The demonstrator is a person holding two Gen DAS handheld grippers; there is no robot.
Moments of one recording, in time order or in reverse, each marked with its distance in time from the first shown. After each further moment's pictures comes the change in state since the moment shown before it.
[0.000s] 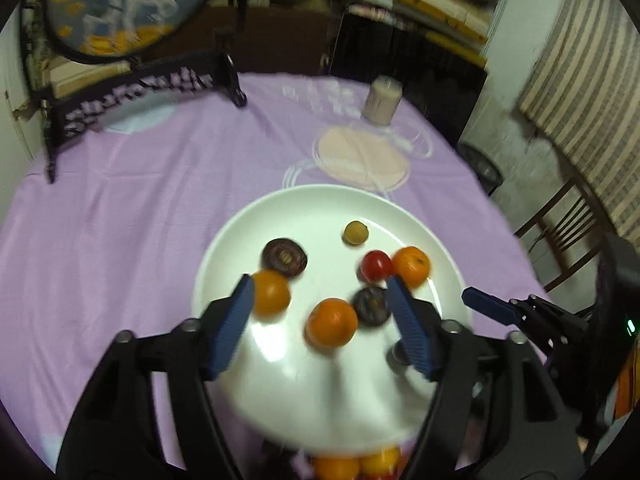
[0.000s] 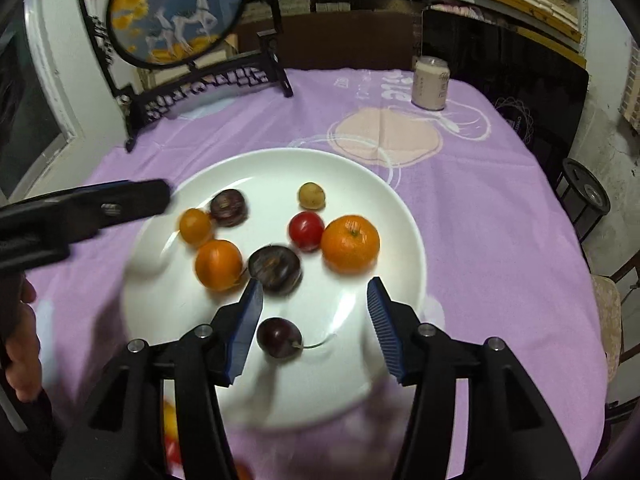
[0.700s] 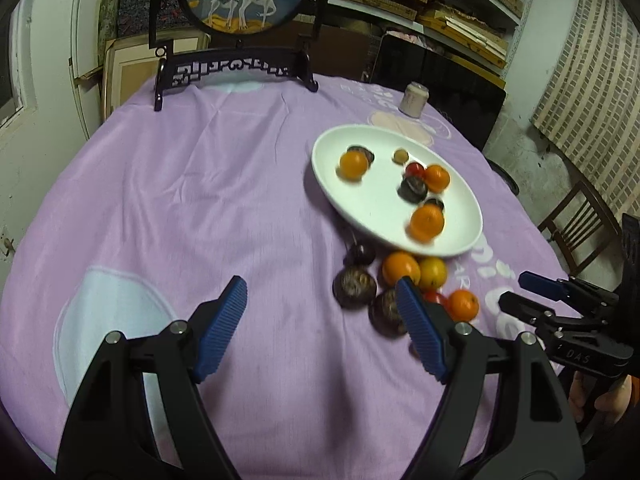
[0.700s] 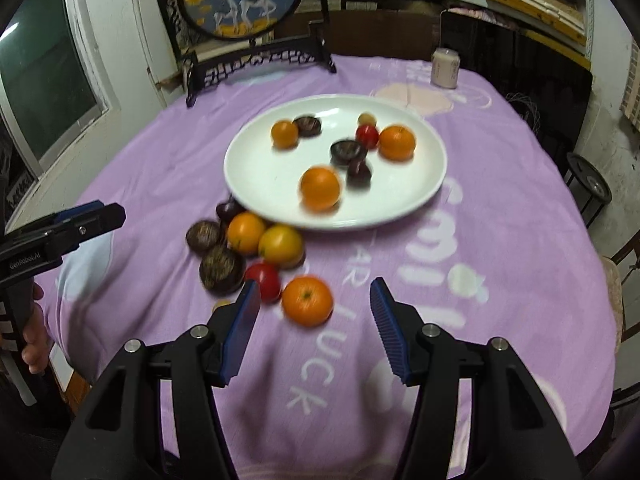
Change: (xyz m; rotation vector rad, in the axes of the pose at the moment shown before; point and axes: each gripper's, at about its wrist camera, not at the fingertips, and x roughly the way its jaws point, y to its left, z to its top) left arm -0.111 0.046 -0.149 -0.077 -0.054 0.091; right arm -0.075 0.053 -0.108 -0.051 0.036 0.044
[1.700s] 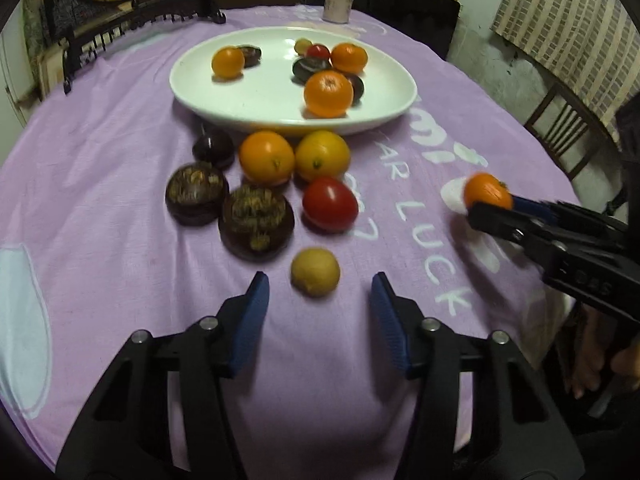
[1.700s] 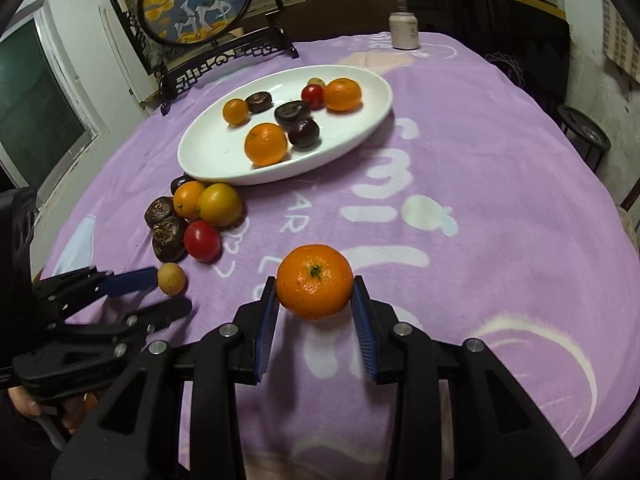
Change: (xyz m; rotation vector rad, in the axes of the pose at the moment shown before) left arm 0.071 -0.101 -0.057 0.207 0.201 -0.044; right arm 0.008 -0.059 -0.045 0.148 -0.004 0.040
